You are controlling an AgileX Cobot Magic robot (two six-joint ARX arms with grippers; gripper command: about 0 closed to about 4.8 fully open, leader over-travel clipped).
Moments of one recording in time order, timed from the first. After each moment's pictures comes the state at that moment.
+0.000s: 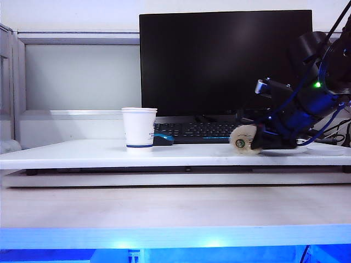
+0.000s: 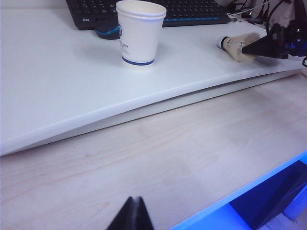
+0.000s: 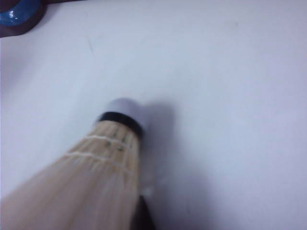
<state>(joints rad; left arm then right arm) -0.02 0.00 0.05 -0.27 0.51 0.00 0.24 1.77 0.83 0.48 -0.13 0.22</state>
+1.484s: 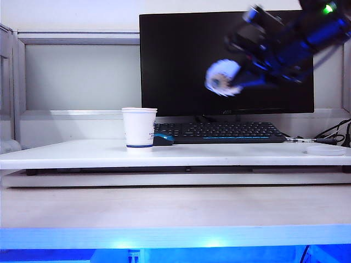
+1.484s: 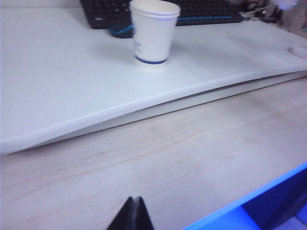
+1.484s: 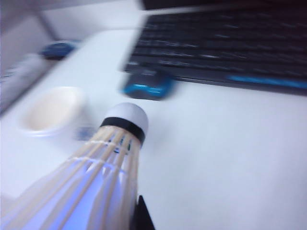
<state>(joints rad) -0.02 0.00 0.05 -0.27 0.46 0.00 0.34 1.46 0.84 0.36 -0.27 0.20</state>
